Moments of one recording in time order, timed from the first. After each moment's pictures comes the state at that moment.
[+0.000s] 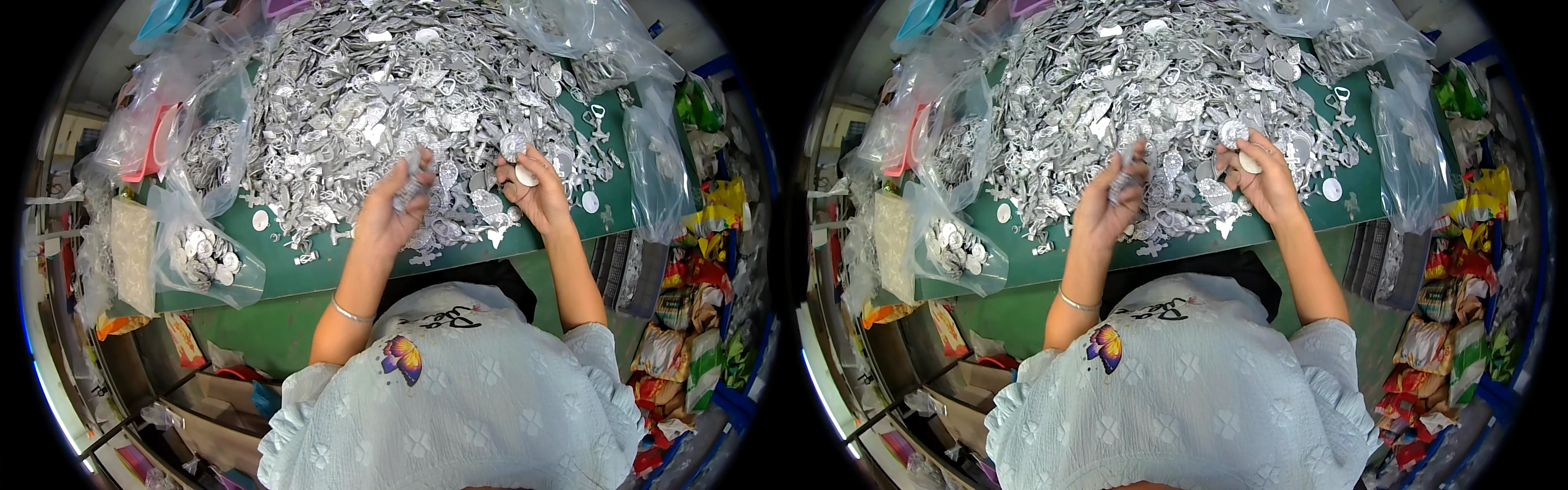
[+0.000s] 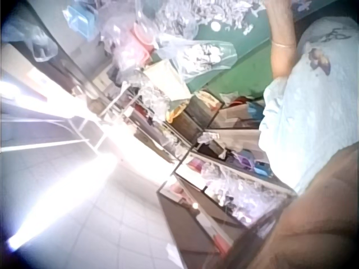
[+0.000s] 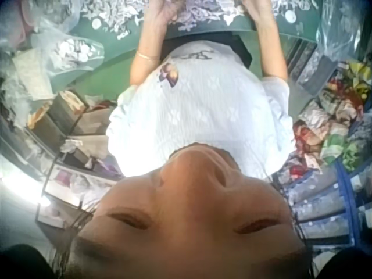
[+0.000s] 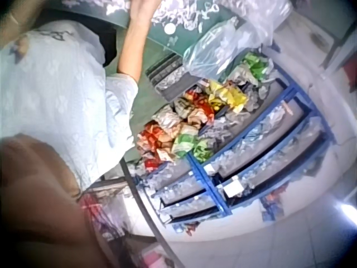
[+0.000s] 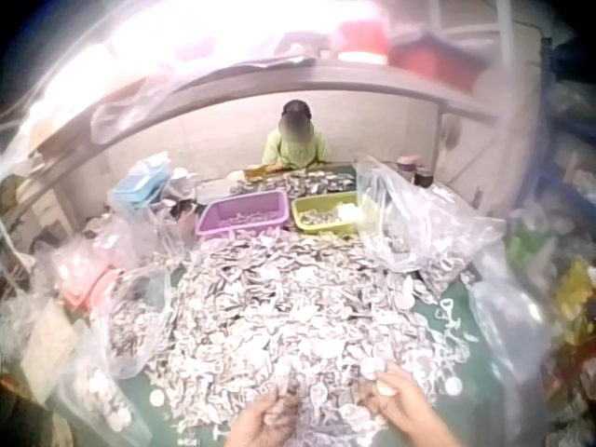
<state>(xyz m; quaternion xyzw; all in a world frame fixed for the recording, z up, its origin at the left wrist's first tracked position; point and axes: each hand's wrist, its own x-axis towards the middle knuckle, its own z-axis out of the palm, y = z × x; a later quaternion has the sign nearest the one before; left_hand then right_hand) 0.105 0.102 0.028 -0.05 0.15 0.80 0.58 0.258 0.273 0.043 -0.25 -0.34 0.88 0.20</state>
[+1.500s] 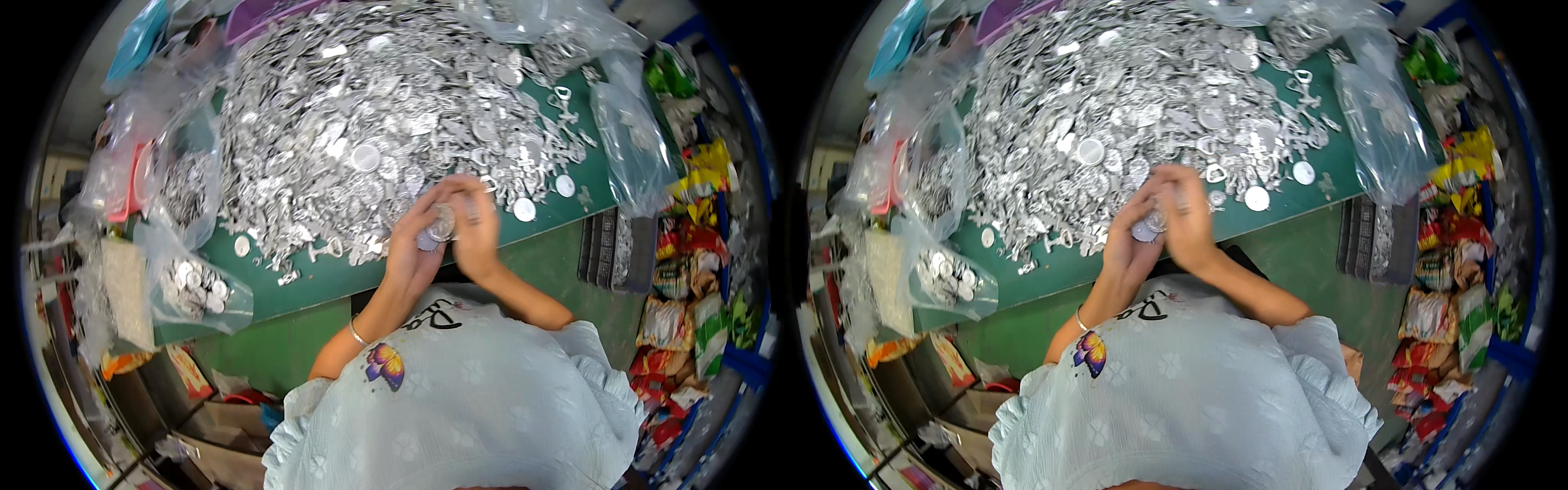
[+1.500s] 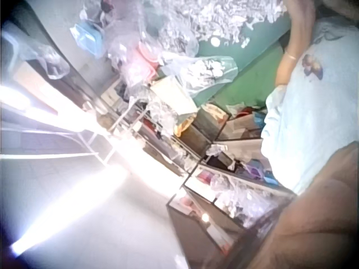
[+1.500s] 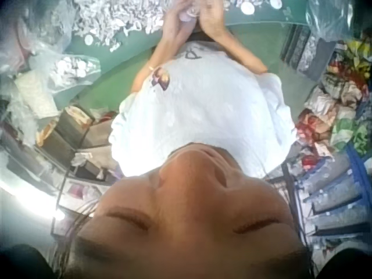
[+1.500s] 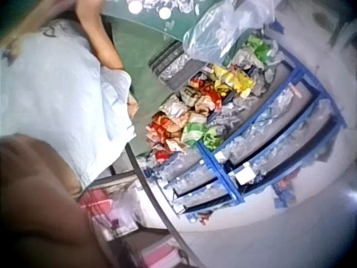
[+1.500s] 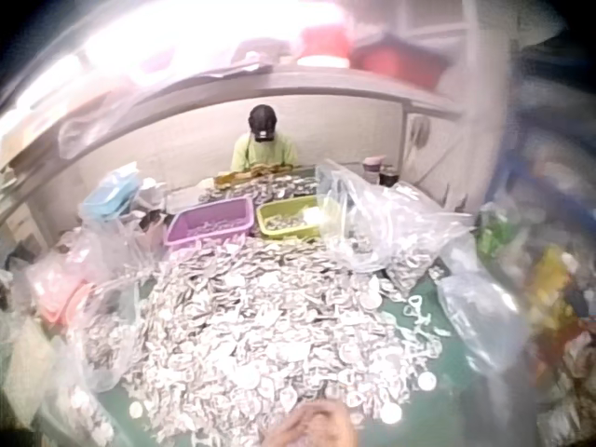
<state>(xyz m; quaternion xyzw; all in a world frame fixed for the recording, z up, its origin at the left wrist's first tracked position) 0.180 0.115 0.035 -0.04 0.29 0.76 0.58 0.249 0.182 0.040 -0.25 -0.63 0.59 0.44</state>
